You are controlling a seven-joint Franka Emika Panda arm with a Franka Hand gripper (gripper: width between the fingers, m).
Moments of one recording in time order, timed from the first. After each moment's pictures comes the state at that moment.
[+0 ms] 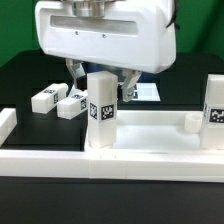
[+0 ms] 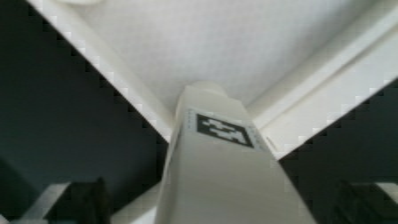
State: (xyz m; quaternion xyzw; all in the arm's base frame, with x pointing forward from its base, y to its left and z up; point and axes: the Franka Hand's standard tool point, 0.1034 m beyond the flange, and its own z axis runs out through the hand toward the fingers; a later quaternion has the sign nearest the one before) arm 0.628 -0.055 0.106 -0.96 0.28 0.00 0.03
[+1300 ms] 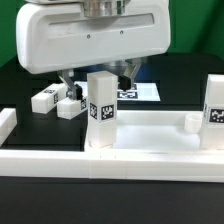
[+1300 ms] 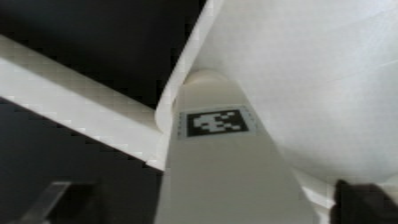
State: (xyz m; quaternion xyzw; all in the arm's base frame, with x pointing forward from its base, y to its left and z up) arm 0.629 -0.058 0.106 -0.97 -0.24 -0.01 0.01
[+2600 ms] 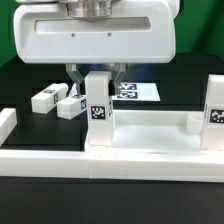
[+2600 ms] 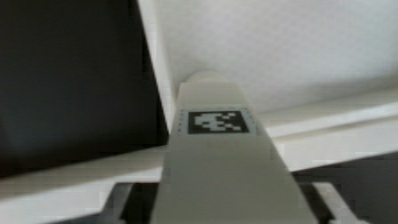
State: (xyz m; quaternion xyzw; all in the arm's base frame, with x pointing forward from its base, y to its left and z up) arm 0.627 -0.061 0.105 -0.98 0.17 0.00 0.03
